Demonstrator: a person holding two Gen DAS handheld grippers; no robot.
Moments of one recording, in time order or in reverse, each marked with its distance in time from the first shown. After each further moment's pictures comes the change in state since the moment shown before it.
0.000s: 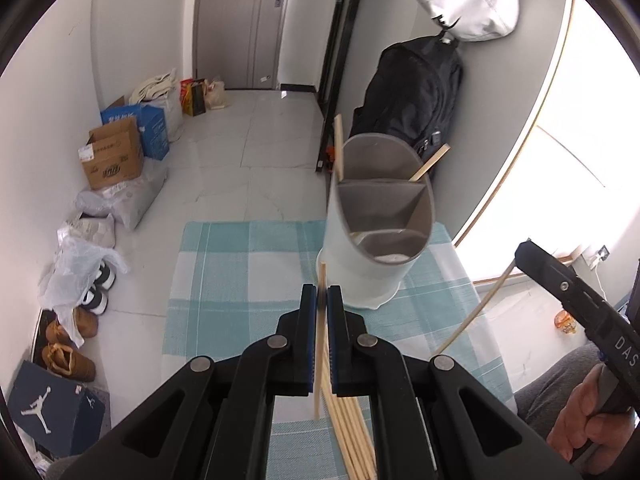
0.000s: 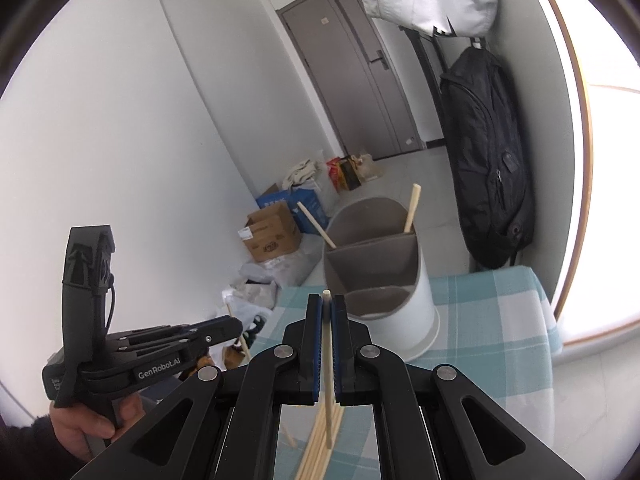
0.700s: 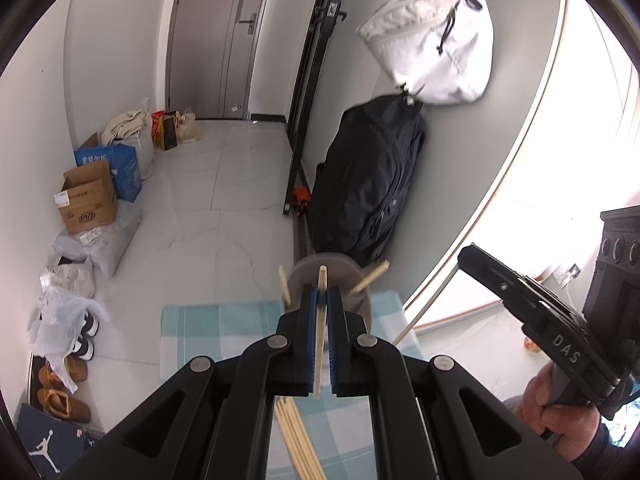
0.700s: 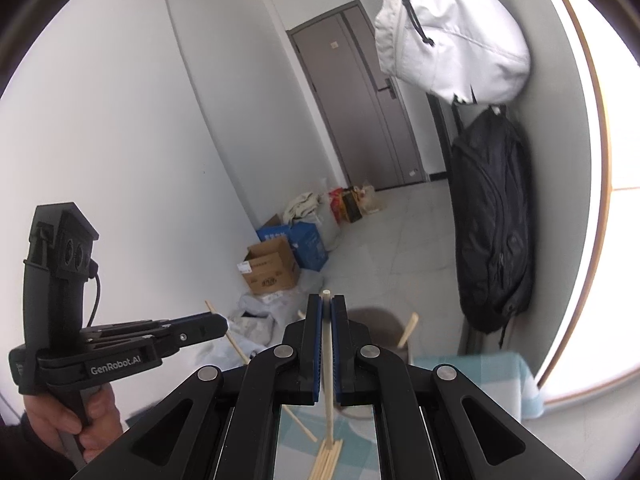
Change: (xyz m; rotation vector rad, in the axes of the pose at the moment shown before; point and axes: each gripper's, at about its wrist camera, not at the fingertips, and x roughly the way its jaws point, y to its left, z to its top) left arm -0.041 -0.021 0.097 0.015 -0.077 -0.103; right arm 0.000 0.007 0.114 -0.064 -0.073 -0.007
